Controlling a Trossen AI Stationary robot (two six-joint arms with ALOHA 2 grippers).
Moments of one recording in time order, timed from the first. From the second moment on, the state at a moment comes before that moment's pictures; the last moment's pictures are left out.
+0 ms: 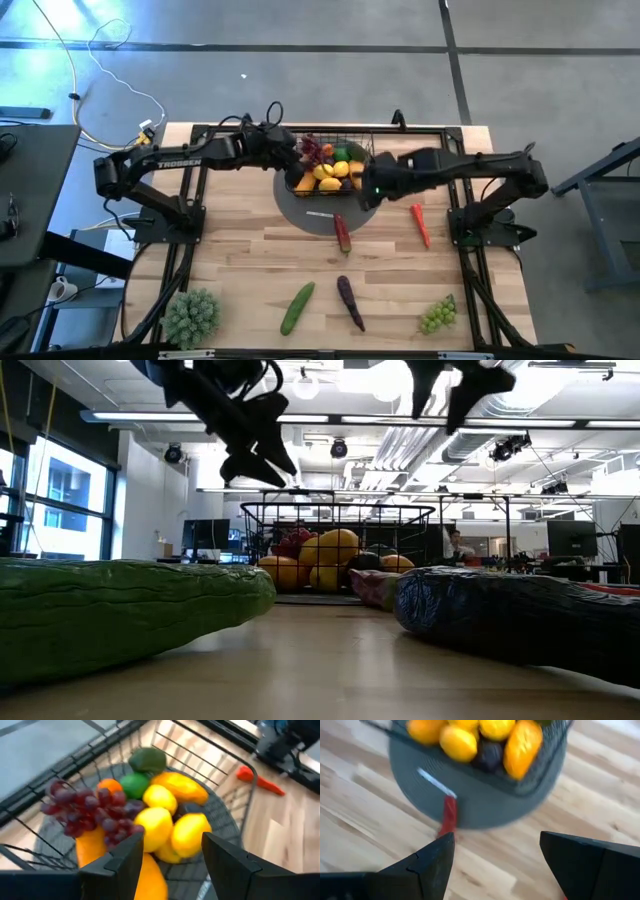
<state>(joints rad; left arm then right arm) 0.49 1.40 0.98 -0.24 0.02 -0.28 0.05 1.53 1.59 -1.32 0.26 1.08</state>
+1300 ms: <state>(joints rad) 0.24 1.35 0.98 -0.30 -0.14 -0.63 0.90 1.59 1.59 -1.53 0.20 1.11</state>
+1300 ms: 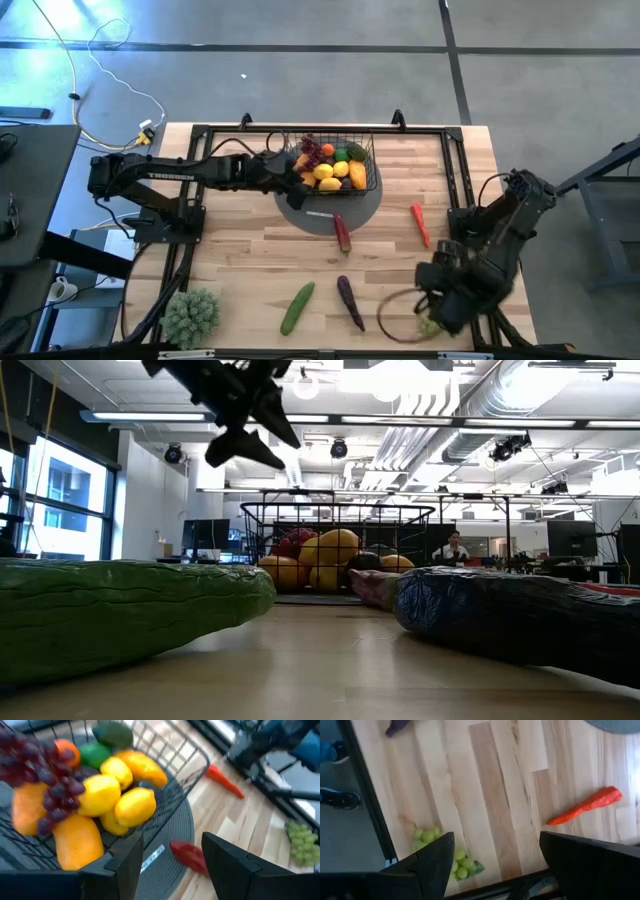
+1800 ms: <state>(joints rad) 0.04 1.20 0.98 -0.37 -0.46 -0.78 1.12 1.72 1.59 -1.49 0.23 1.09</state>
